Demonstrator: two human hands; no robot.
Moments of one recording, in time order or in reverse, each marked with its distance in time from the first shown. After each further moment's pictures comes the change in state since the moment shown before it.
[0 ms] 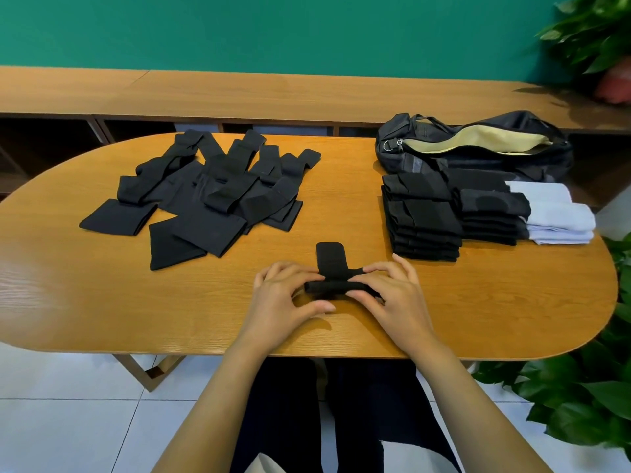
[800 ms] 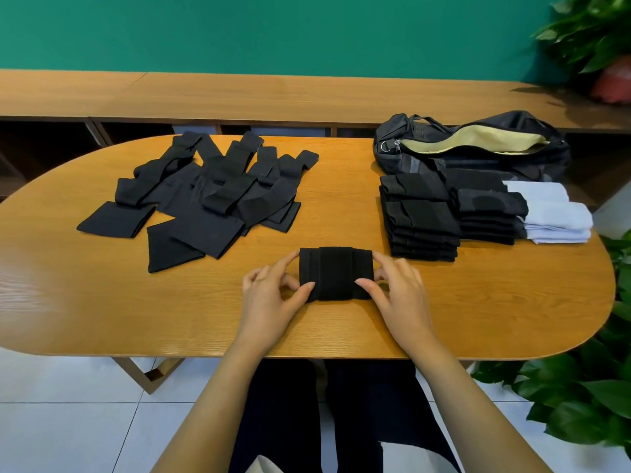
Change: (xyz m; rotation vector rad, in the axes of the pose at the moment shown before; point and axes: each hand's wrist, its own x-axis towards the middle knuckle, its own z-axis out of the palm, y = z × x) left_hand 0.000 0.002 0.000 -0.064 0.151 -0.187; right_hand 0.000 0.000 0.000 0.030 -0.044 0.287
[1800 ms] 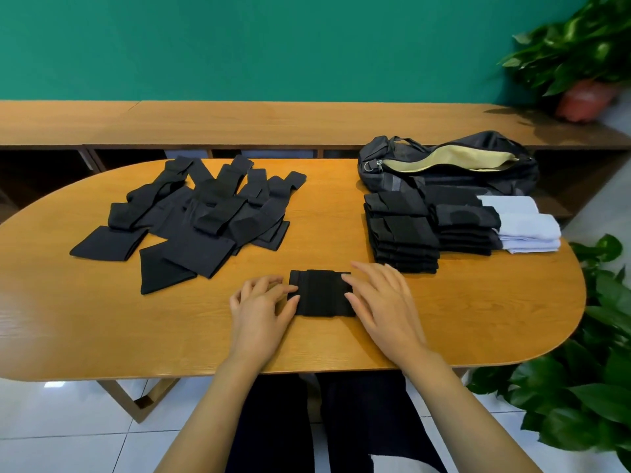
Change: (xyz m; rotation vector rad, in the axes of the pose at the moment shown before) left_hand 0.003 0.000 0.004 0.361 -0.067 -0.039; right_hand 0.000 -0.002 -0.014 -0.225 -0.001 -0.268
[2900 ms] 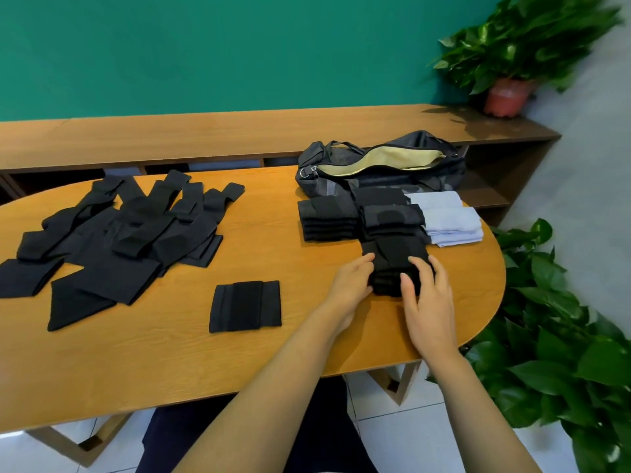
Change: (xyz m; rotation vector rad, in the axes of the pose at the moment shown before) left_hand 0.046 0.228 0.088 -1.127 -0.657 -0.362; right_hand -0.053 0.124 -0.062 0.103 0.194 0.662
